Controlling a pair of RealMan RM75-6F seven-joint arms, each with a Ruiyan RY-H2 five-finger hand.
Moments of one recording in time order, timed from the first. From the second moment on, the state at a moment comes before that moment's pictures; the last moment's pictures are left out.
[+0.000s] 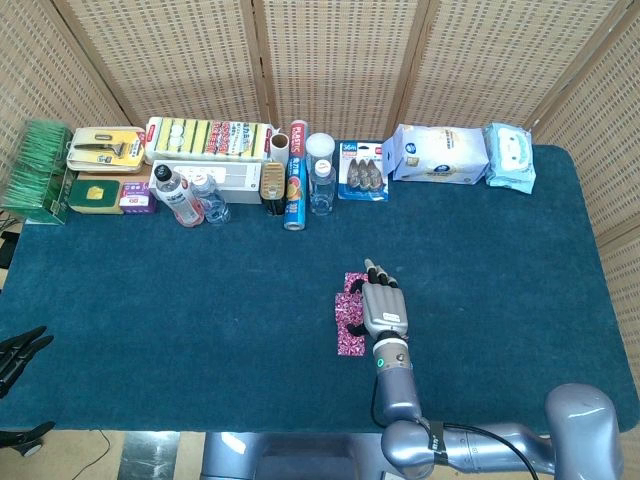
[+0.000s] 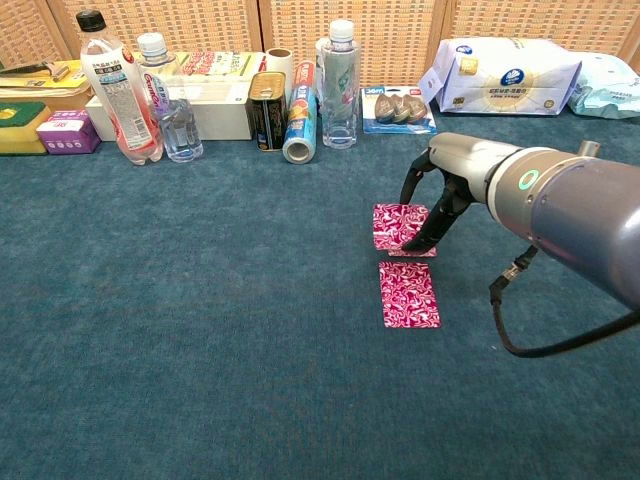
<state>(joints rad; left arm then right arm) -0.01 -0.82 0.21 -1.63 1.85 1.61 -0.44 0.84 -1.80 0.38 -1.83 -0.37 1.46 -0.88</state>
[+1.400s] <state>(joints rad) -0.02 -0.82 0.21 -1.65 1.84 1.57 -0.41 0.76 -1.81 0.27 -1.88 -0.45 1.45 -0.85</state>
